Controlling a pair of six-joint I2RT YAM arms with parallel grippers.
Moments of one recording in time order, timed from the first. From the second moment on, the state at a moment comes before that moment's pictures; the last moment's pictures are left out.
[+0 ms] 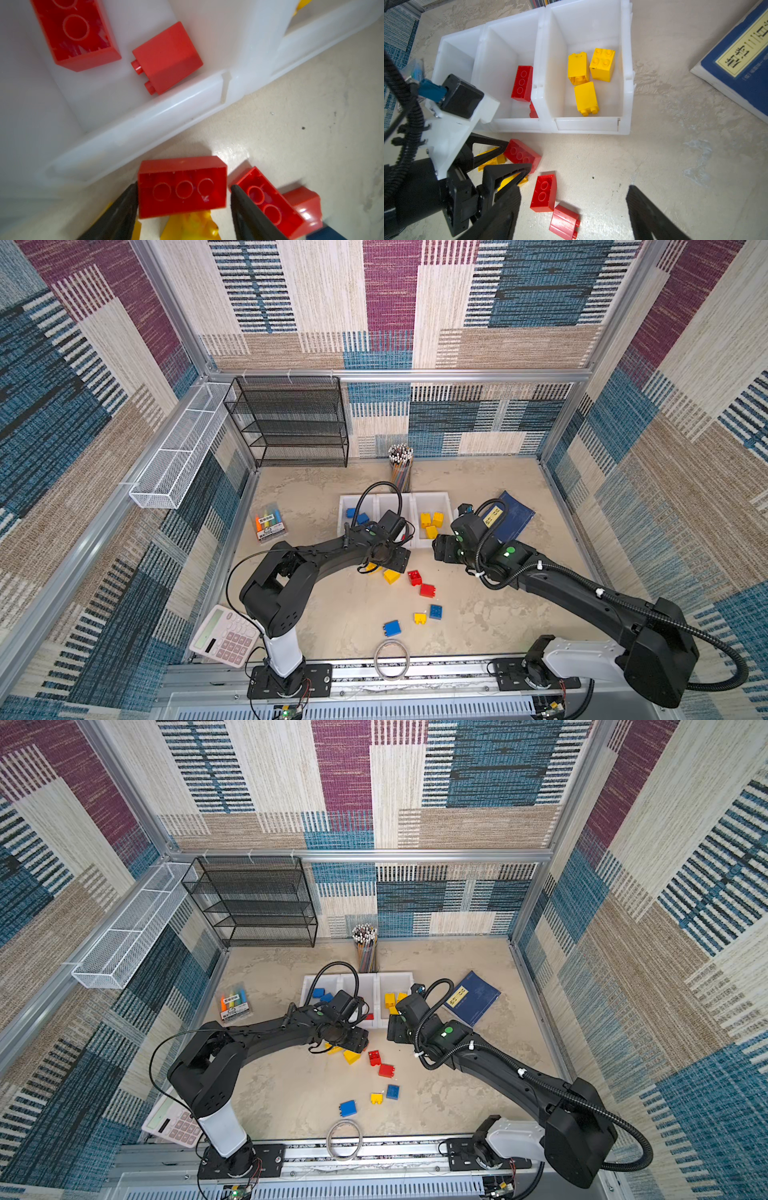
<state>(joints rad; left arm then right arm) -0.71 1.79 1.12 -0.47 0.05 -0.29 0.71 1.25 0.89 -0.48 0.20 0.68</state>
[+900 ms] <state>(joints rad) -0.73 1.73 1.20 -0.53 0.07 -0.26 0.71 1.20 0.87 -0.49 0.19 0.69</state>
